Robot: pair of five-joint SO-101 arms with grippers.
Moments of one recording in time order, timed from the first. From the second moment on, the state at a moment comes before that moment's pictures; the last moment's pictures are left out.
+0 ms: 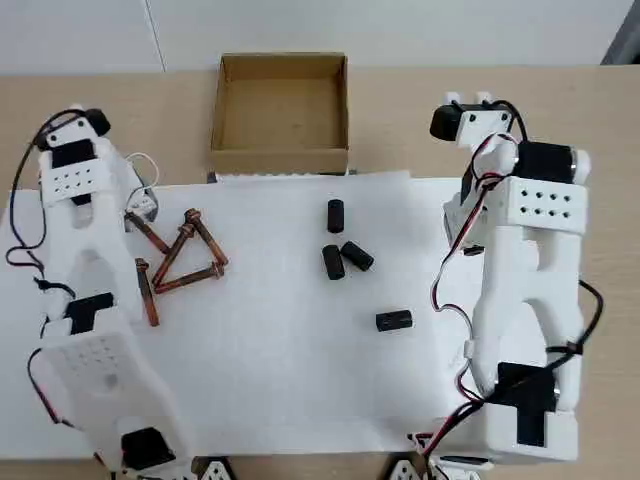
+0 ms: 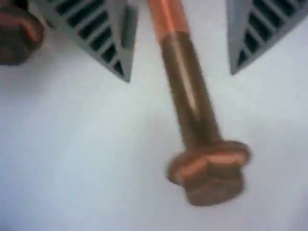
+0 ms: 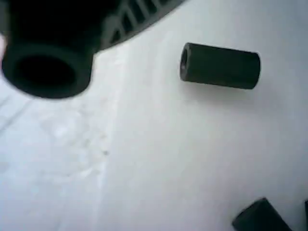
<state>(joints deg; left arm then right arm) -20.1 31.6 -20.4 82.6 21.9 4.5 -1.3 -7.6 96.1 17.1</state>
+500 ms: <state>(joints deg) -20.9 37.1 -20.6 76.5 21.9 4.3 -1.3 -7.6 96.1 17.1</state>
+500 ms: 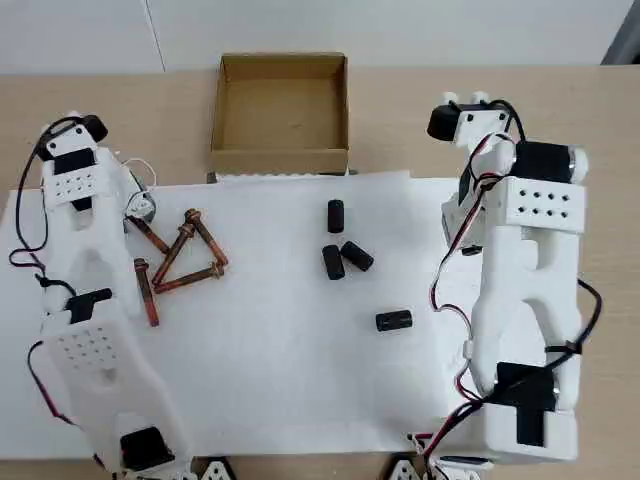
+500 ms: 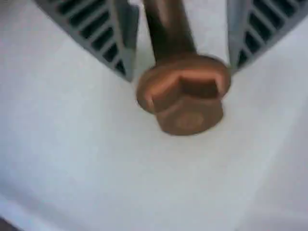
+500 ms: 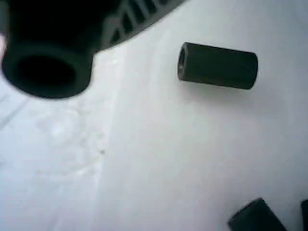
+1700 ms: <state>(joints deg) -6.1 16.6 -46.5 99.4 0.7 4.2 -34.2 6.2 98.2 13.8</state>
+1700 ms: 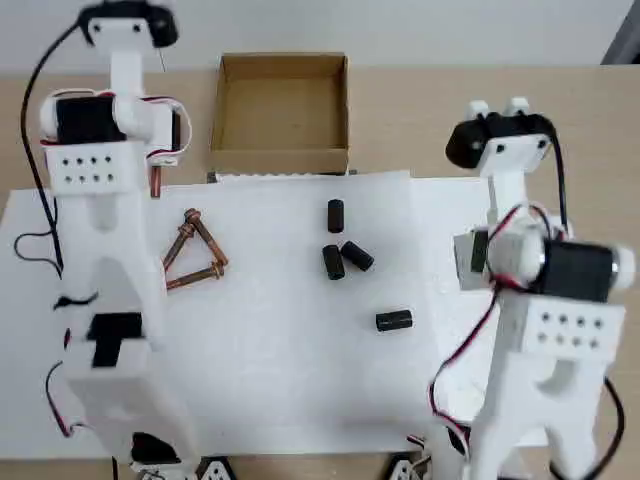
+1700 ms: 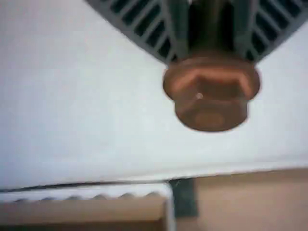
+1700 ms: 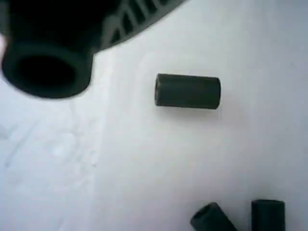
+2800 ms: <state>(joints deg) 5.9 -58.0 26.3 82.8 0.2 4.2 -64.6 39.8 83.2 -2.2</state>
